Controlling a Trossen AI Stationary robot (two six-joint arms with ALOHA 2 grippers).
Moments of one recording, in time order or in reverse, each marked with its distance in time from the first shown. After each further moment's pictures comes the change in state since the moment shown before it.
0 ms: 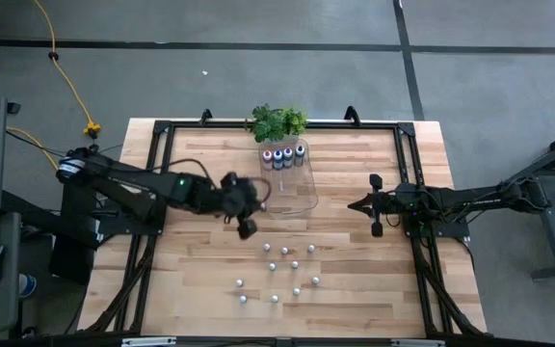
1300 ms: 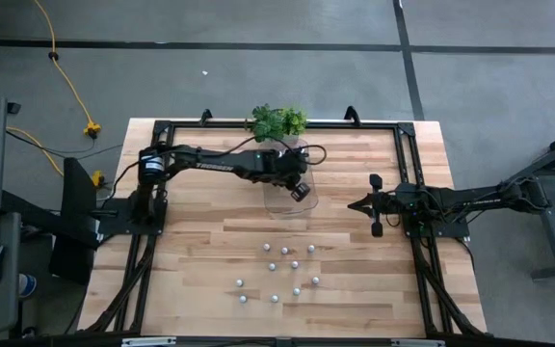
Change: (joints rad) left arm 0.365 0.633 0.368 0.103 0.140 0.037; right arm 0.000 0.000 0.000 0.004 0.000 0.000
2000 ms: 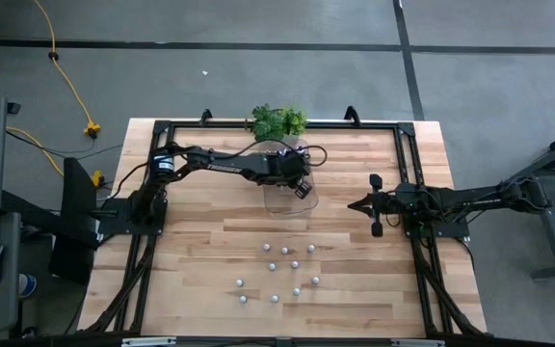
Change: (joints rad) left arm 0.012 0.100 0.004 0.058 -0.091 -0.059; right arm 0.000 0.000 0.000 0.001 0.000 0.000
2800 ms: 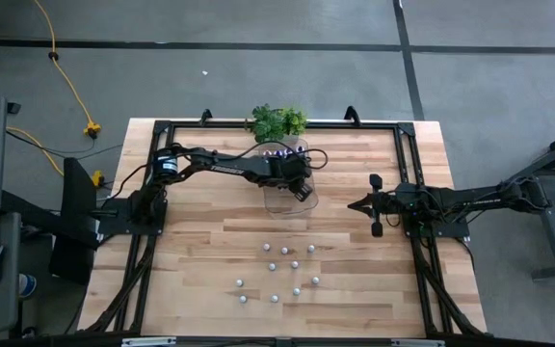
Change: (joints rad) left arm -0.001 0.021 -0.002 0.011 0.025 0.014; right arm 0.000 0.000 0.000 0.000 0.000 0.000
